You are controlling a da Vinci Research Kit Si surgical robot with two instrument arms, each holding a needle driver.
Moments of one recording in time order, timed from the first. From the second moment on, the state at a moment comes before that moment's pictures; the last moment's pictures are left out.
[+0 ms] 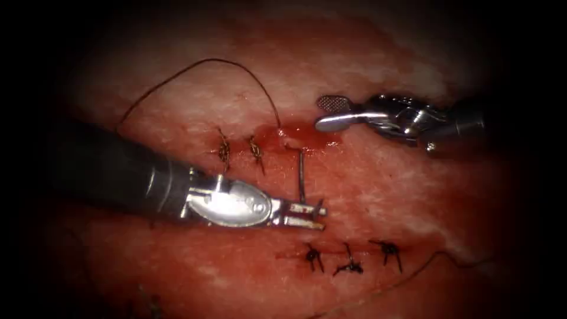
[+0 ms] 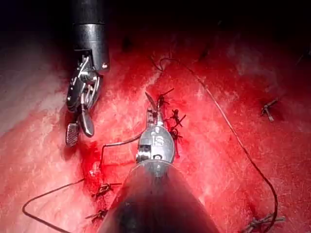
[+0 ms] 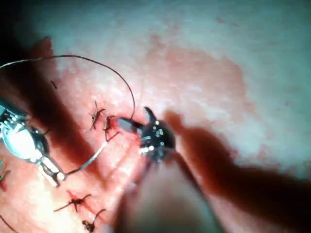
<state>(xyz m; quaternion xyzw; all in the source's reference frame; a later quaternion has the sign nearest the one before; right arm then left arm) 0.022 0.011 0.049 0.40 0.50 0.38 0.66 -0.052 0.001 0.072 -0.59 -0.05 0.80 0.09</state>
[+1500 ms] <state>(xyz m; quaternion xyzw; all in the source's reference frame) 0.026 0.010 0.048 0.55 0.54 0.41 0.49 -0.052 0.004 0.073 -0.50 0.16 0.85 -0.07</state>
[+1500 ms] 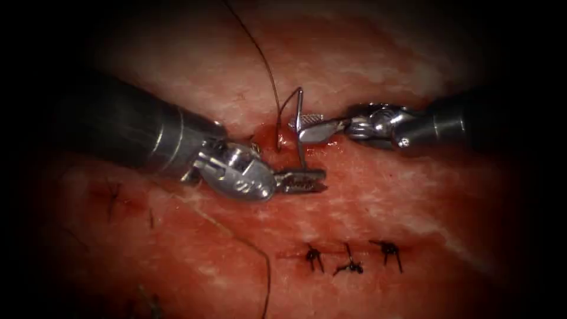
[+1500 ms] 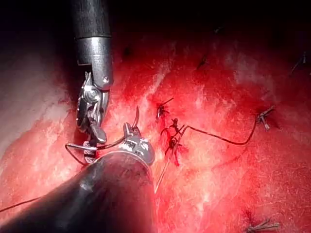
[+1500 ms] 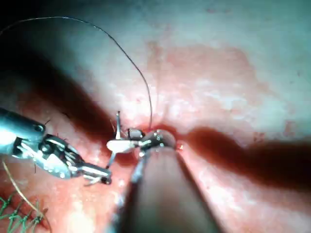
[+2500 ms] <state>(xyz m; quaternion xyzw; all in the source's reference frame) 0.027 0.009 0.047 0.56 0.55 0.38 0.49 -0.053 0.004 0.073 -0.50 0.16 0.85 -0.08</state>
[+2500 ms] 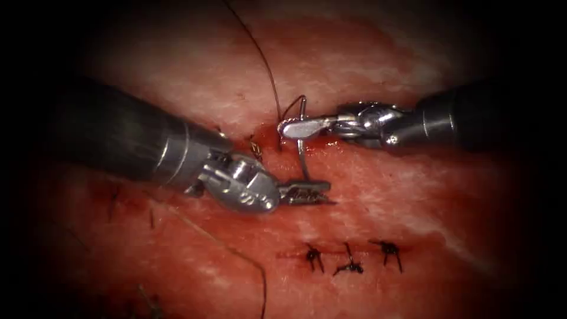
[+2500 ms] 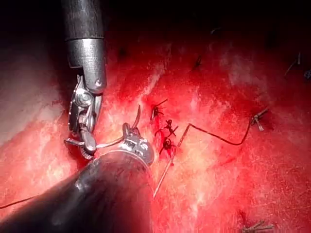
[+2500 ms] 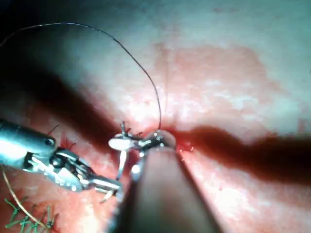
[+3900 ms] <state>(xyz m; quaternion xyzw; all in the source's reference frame) 0.025 0.016 0.048 0.14 0.66 0.27 0.69 -0.047 0.006 0.083 -0.36 -0.13 0.89 0.26</state>
